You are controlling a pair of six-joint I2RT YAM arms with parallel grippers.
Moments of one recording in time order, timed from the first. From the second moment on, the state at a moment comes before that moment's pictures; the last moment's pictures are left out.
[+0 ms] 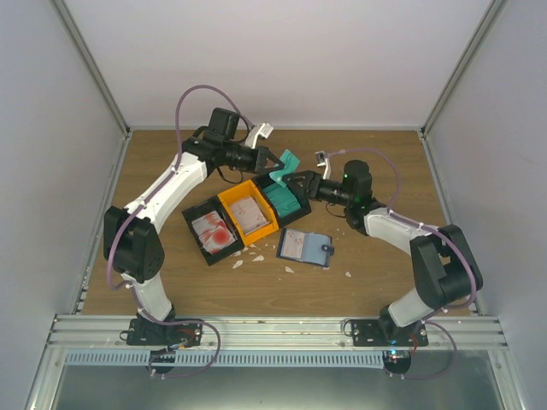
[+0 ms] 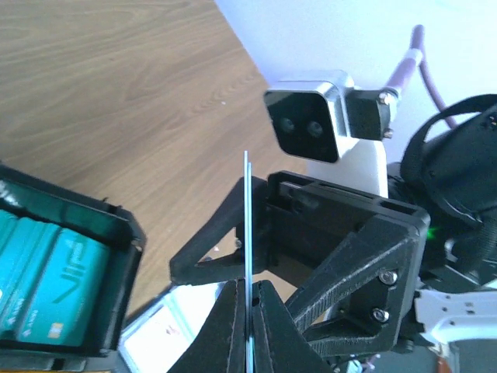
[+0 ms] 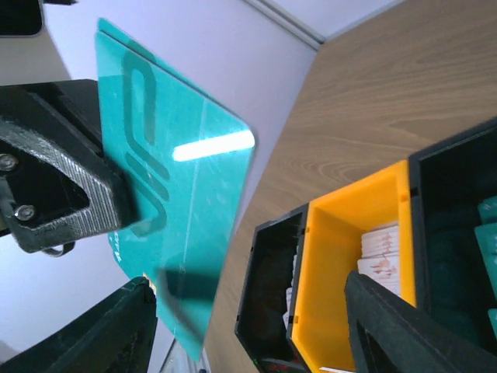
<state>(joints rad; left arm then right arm) -0.42 1.78 1.66 -0.62 0.79 -0.27 0.38 1.55 0.82 0.54 -0.77 0.87</state>
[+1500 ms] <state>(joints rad) -0.31 1.69 1.49 -0.53 0.96 -0.32 0.36 1.58 0.81 0.82 -0.90 1.03</state>
